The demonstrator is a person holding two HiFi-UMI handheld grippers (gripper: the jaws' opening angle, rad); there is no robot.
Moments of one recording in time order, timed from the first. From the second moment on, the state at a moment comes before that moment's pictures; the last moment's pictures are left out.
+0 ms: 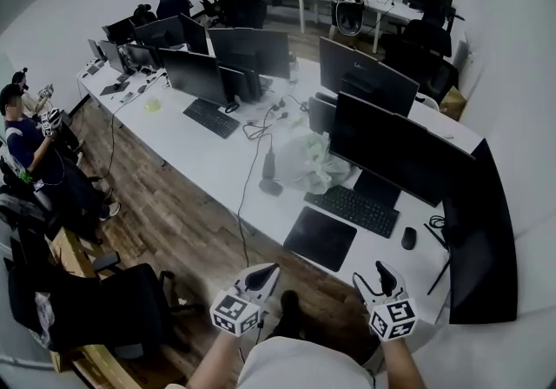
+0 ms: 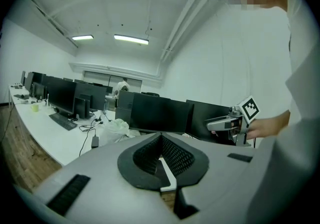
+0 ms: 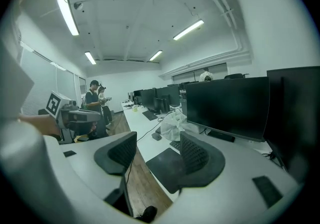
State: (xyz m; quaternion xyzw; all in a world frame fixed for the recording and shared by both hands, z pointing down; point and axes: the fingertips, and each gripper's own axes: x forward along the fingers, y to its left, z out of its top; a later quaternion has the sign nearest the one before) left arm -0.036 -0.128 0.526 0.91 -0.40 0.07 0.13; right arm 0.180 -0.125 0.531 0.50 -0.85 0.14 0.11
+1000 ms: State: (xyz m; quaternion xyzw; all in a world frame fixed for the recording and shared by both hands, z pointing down) left arm -0.054 -0.277 0.602 0.93 -0.29 0.11 0.18; right arm 0.143 -0.239 0.611 0.55 -0.78 0.21 0.19
